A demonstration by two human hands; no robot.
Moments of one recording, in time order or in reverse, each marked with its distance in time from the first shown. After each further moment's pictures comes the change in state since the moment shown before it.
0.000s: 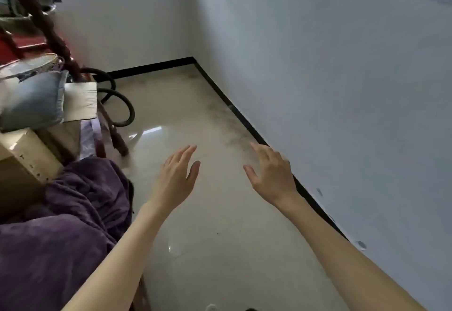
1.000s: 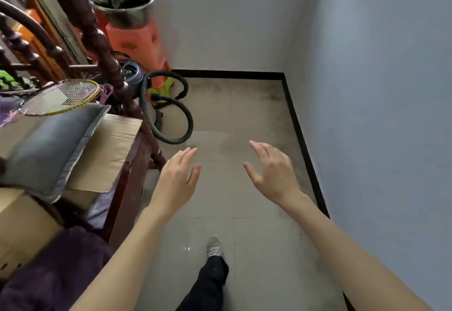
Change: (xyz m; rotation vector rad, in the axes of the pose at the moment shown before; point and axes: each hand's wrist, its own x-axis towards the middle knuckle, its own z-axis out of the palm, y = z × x) left_hand 0.435 -0.246 -0.009 0.035 0.221 -0.485; right_hand 0.598 -0.058 0.128 0.109 -0.223 -0.395
